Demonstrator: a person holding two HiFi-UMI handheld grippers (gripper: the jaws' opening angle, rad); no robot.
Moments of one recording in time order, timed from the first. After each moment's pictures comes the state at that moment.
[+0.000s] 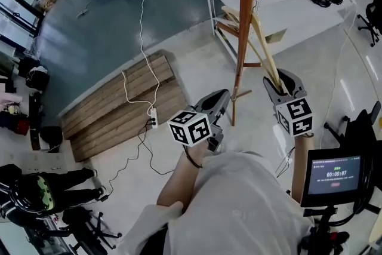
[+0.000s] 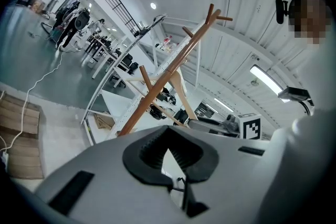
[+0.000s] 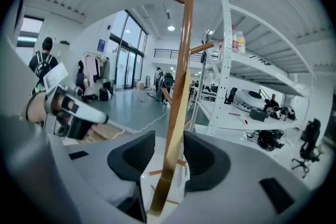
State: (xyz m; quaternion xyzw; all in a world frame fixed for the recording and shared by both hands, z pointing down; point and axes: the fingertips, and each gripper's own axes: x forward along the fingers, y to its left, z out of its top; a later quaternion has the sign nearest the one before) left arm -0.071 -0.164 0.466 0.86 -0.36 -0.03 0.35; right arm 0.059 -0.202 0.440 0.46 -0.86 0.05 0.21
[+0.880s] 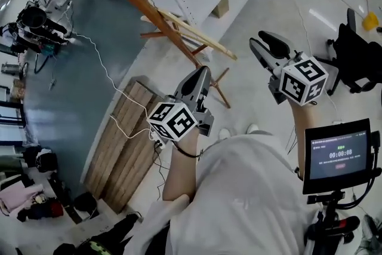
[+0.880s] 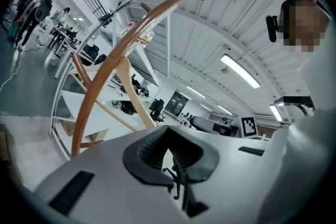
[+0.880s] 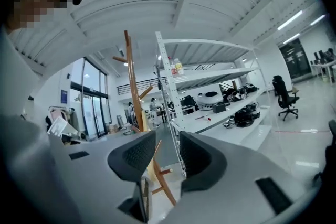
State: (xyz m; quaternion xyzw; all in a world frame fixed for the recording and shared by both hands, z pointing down) left arm 0.019 -0.141 0.411 0.93 -0.21 0.00 0.29; right arm 0.173 -0.128 0.375 0.60 -0.79 0.14 -0.04
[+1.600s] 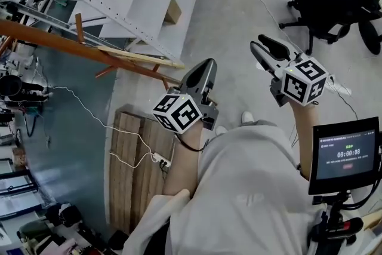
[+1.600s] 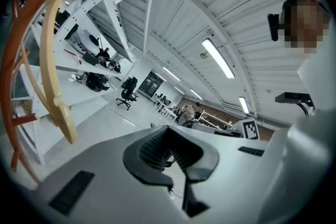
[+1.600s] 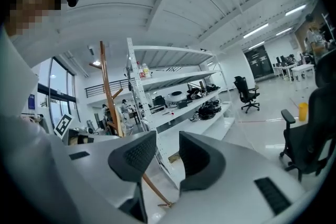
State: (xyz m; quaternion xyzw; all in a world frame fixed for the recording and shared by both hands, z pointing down) left arm 0.158 -0.054 0.428 0.95 -0.02 0.06 0.31; right arm 0.269 0.013 0.410 0.72 -0.66 0.19 -0.05
